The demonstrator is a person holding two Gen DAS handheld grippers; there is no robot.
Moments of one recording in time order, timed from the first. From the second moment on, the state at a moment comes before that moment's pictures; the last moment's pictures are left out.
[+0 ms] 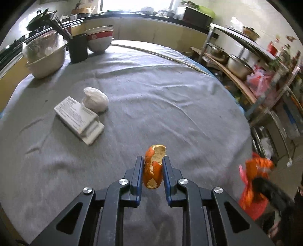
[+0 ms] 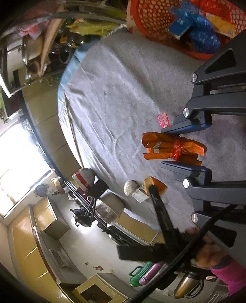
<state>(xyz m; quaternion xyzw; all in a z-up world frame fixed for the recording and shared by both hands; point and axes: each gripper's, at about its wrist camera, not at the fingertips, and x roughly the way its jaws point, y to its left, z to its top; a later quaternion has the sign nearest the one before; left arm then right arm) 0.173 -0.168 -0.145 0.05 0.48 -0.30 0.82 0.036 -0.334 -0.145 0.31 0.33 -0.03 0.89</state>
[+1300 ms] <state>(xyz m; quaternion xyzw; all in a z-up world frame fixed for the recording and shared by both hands) 0.034 -0.226 -0.073 0.20 0.33 -0.35 0.85 -0.077 -0.392 -0.118 0.31 0.27 -0.13 0.90</state>
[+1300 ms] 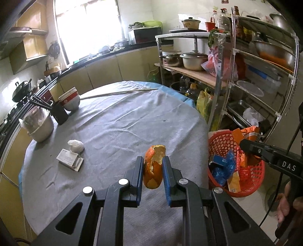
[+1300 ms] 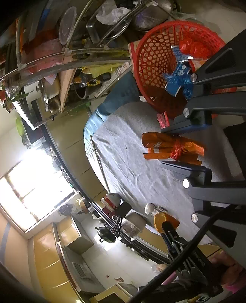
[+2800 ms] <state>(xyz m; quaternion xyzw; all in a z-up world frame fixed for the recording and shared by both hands) -0.025 -0.355 -0.097 0.27 0.33 -0.44 0.79 -0.174 -0.477 -0.144 0.37 0.25 -0.21 0.87</state>
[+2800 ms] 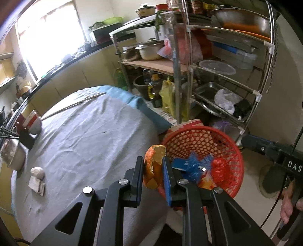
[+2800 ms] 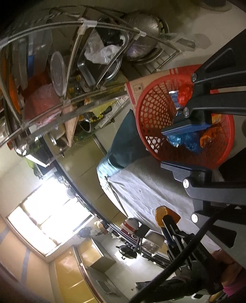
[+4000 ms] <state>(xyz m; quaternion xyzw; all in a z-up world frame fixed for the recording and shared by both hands) 0.034 -0.222 -0.085 0.25 0.33 -0.34 0.84 -0.090 -0.396 -0.115 0.32 0.28 -0.17 0.89</state>
